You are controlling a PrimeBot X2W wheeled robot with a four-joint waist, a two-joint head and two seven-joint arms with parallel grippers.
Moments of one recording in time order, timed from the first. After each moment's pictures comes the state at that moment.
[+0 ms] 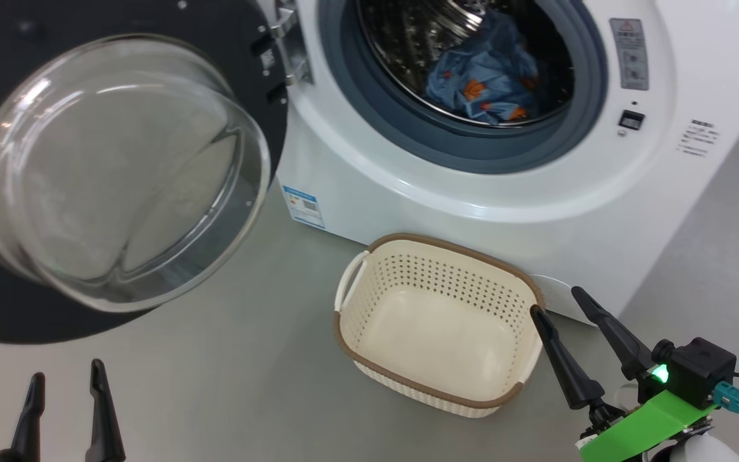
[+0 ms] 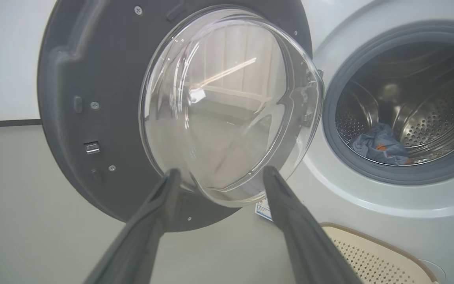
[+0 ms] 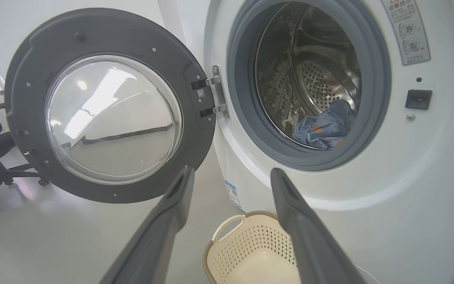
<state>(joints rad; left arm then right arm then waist) 0.03 0.04 0.19 0.15 -0.25 -0.07 -0.26 -0.10 -0.35 0.38 0.08 0.53 0.12 -0.25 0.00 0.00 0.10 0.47</state>
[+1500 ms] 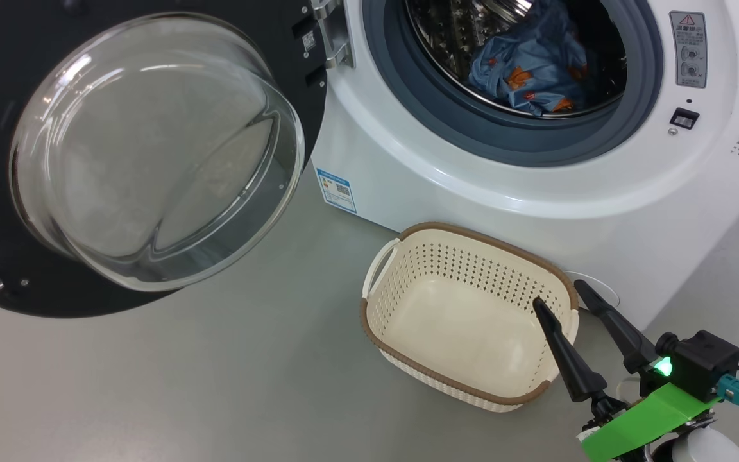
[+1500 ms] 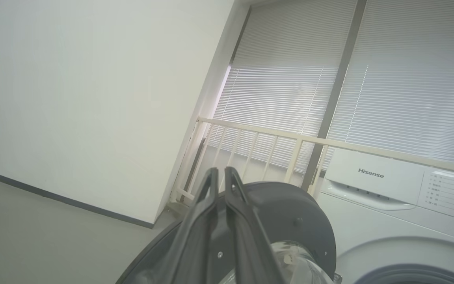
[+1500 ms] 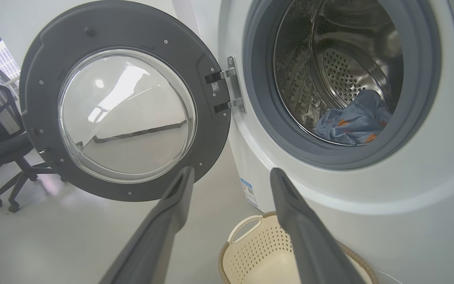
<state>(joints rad) -0.23 0.26 0.35 0.00 -0.77 -0.13 -0.26 -0.11 -0.35 0.38 0.09 0.55 0.12 -0.25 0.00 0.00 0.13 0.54</state>
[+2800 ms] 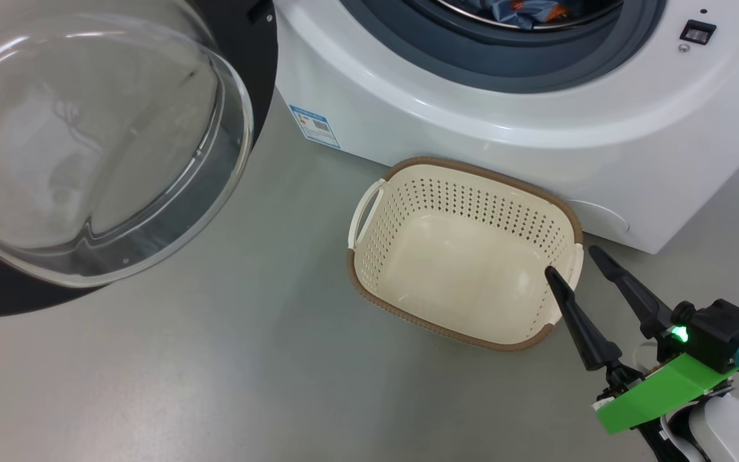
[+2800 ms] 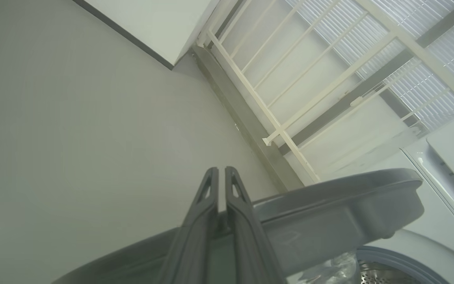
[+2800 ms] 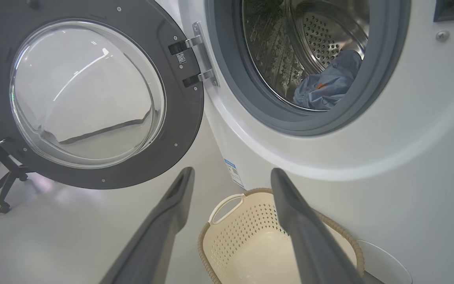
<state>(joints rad) -0.90 0.71 0.14 0.91 -1.35 -0.13 0.39 -0.18 -0.41 0.39 0.08 0.54 0.12 -0.25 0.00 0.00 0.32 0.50</state>
